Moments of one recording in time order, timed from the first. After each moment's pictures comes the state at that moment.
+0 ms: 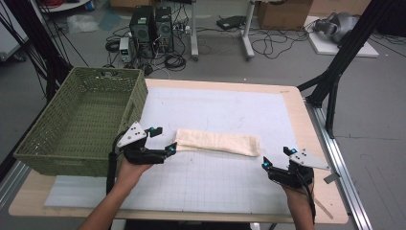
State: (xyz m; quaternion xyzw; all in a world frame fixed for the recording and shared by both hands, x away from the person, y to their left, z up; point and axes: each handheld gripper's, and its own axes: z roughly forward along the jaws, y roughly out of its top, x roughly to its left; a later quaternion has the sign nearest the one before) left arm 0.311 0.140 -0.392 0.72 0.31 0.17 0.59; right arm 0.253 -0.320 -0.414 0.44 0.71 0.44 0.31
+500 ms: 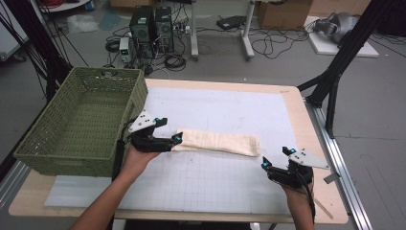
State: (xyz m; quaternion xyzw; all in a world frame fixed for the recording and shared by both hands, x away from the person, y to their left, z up) left arm 0.339 0.123 -0.381 0.74 0.33 0.18 0.56; right arm 0.254 -0.319 -0.414 0.44 0.72 0.44 0.31
